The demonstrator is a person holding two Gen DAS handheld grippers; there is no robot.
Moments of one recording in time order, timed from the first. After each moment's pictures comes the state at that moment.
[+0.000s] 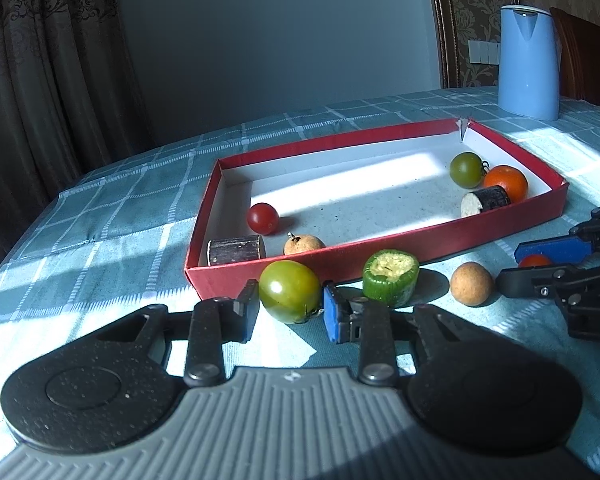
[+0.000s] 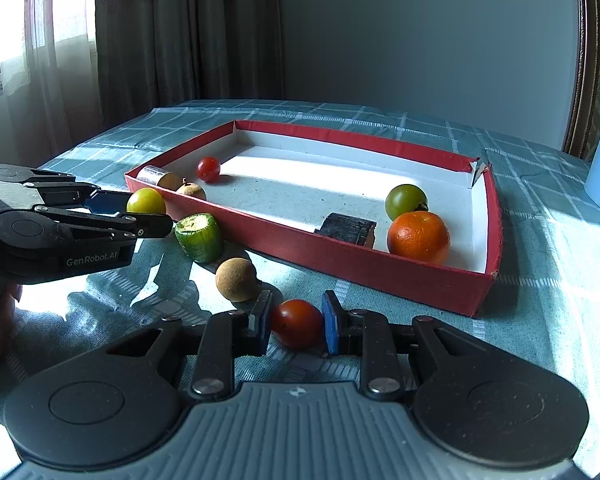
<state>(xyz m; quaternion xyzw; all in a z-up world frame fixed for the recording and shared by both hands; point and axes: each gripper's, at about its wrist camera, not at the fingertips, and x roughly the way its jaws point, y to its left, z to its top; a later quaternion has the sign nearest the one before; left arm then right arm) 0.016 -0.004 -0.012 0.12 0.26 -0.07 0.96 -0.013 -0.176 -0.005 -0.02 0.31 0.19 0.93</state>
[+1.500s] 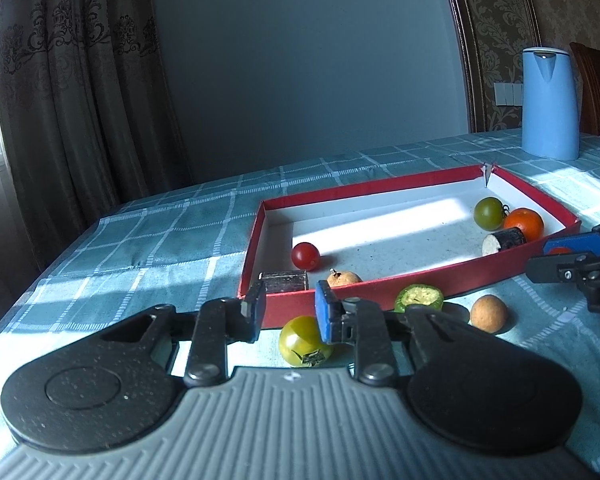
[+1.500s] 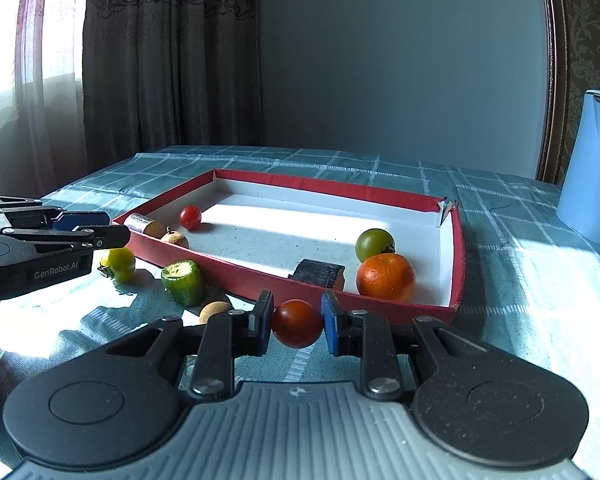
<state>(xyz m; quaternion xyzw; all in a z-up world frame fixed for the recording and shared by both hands) -0.006 0.010 0.001 0.10 0.20 -0.03 0.98 -0.024 -0.187 0.007 0.00 0.25 0.16 0.95</state>
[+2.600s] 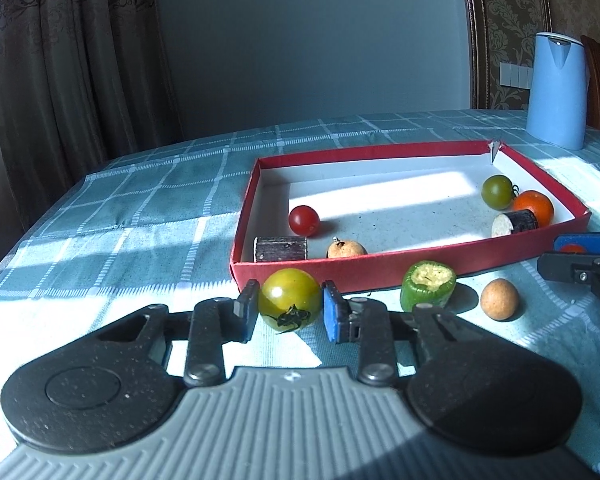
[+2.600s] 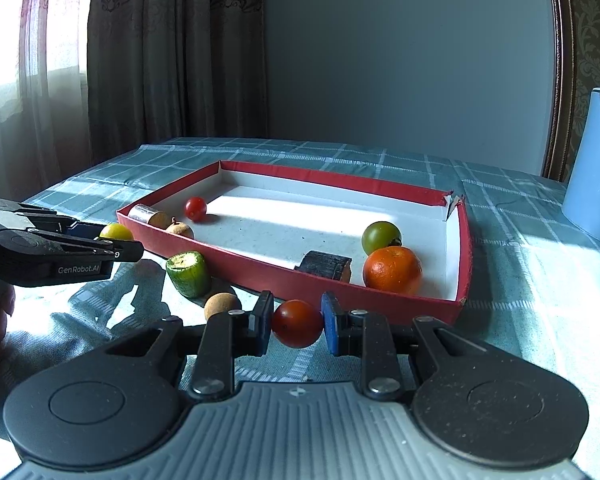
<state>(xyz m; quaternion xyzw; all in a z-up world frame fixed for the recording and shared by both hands) 0.013 0.017 -0.007 0.07 0.25 -0.04 0.96 -0.024 -0.185 0.005 -0.01 0.26 0.16 0.95</state>
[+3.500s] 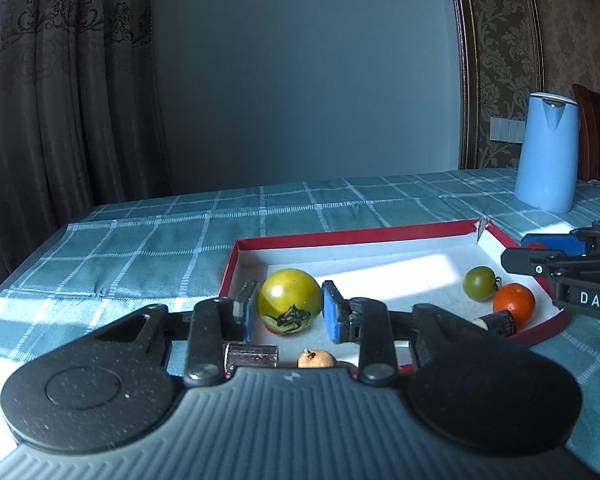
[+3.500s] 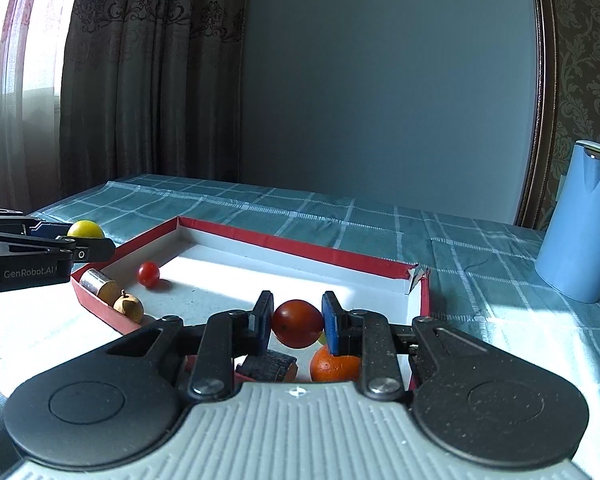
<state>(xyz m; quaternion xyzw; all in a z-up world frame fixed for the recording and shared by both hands) 0.046 -0.001 0.032 0.05 0.19 -0.06 0.98 0.027 -0.196 0.041 -0.02 0.21 0.12 0.97</state>
